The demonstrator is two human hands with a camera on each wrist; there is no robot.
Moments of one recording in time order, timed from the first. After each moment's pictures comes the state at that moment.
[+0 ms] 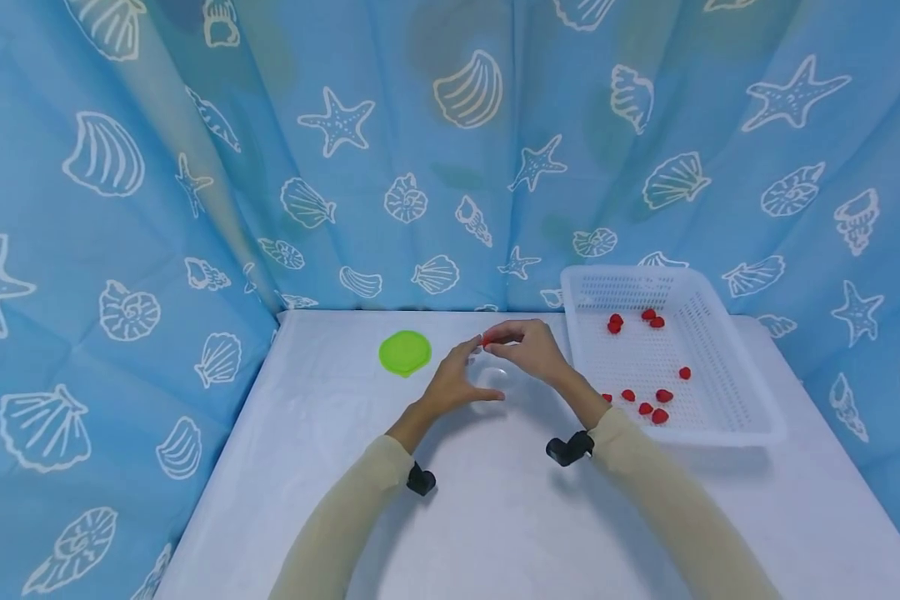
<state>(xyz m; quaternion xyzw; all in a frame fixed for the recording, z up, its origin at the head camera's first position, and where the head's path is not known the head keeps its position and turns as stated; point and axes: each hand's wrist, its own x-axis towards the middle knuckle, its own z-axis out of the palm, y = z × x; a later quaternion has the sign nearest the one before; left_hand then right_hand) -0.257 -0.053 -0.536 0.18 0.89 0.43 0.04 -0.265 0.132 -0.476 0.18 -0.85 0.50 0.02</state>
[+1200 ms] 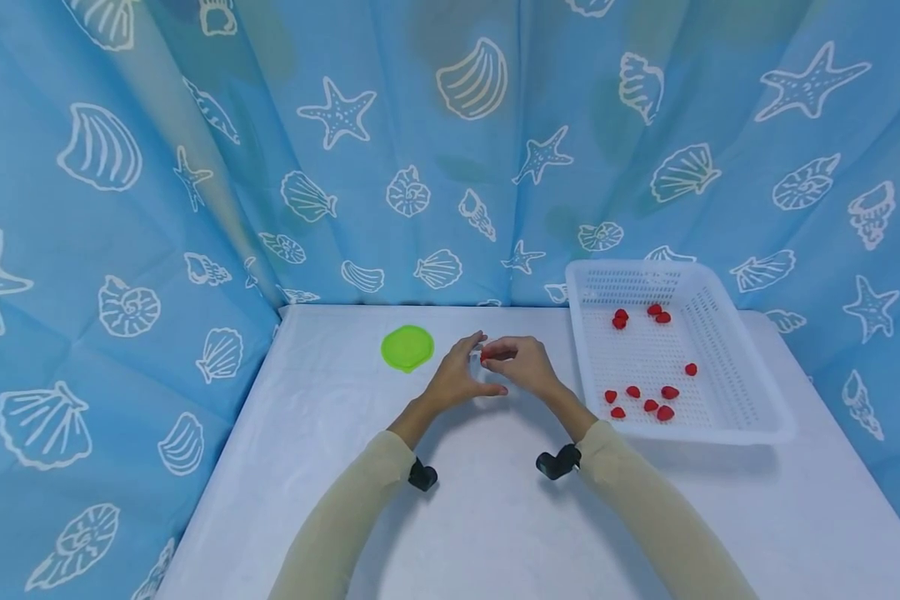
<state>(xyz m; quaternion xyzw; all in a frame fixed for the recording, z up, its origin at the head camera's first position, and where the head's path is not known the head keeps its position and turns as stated) -0.266 -0.054 -0.541 0.19 0.88 0.42 0.03 -0.257 0.115 -0.512 0.11 -0.87 0.49 0.00</state>
